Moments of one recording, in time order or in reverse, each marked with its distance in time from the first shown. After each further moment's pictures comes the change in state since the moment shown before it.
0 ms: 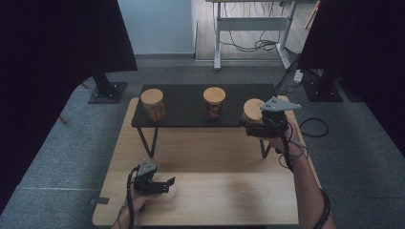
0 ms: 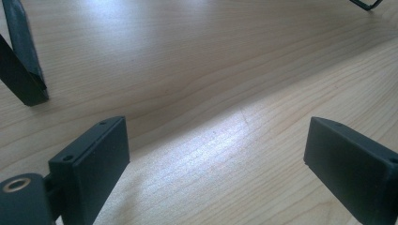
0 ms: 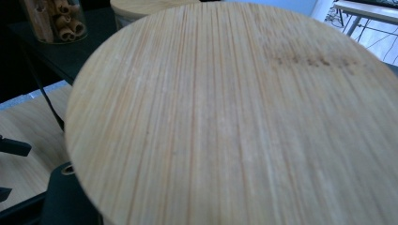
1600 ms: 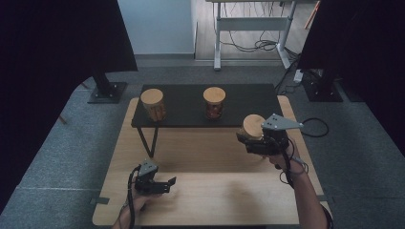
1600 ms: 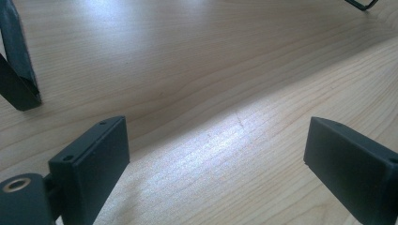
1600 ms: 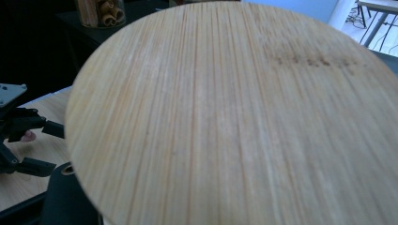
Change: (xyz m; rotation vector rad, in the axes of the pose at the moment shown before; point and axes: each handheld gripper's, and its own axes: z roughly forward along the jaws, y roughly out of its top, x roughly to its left) left arm -0.003 0.001 0.001 -0.001 -0.007 0.008; right arm 0.015 -0.035 -0.018 -0.024 0.066 0.012
